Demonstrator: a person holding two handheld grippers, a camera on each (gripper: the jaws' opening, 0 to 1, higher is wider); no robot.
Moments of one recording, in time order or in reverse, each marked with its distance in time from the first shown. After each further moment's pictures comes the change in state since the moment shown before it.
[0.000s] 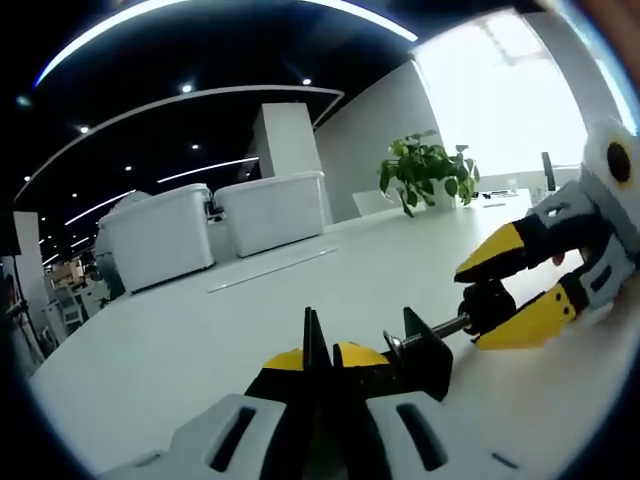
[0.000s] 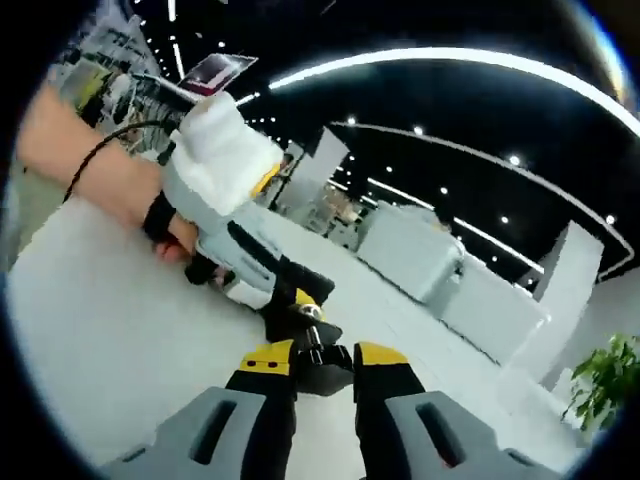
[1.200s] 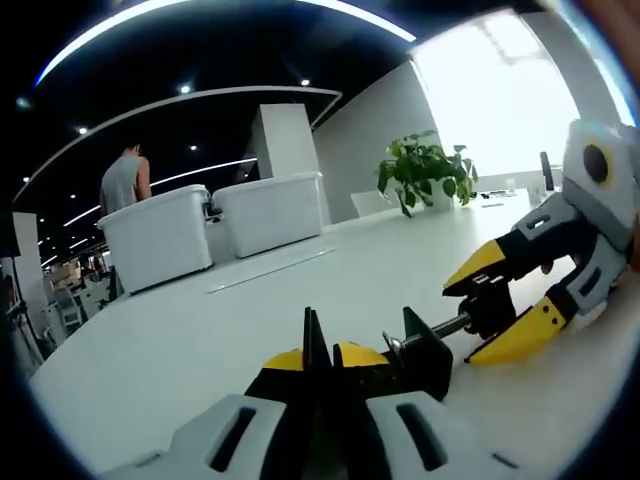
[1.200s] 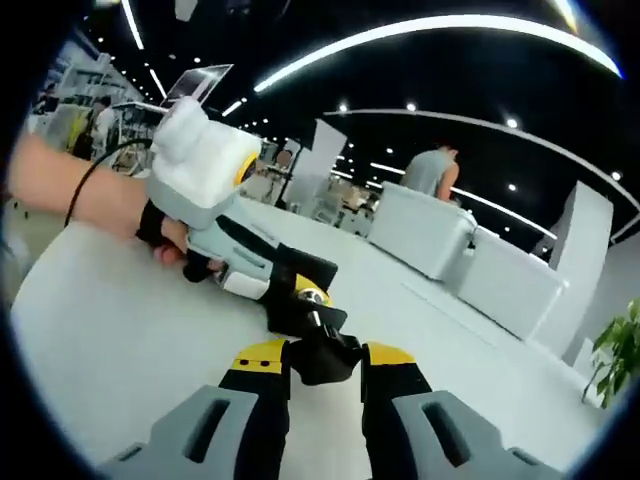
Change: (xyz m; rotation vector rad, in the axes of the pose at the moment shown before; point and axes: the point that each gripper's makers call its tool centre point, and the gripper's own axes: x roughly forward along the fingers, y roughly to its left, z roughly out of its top) left arm -0.001 -0.001 0.000 0.003 -0.003 -0.005; right arm 0.005 0.001 -0.019 -0.215 0.090 0.005
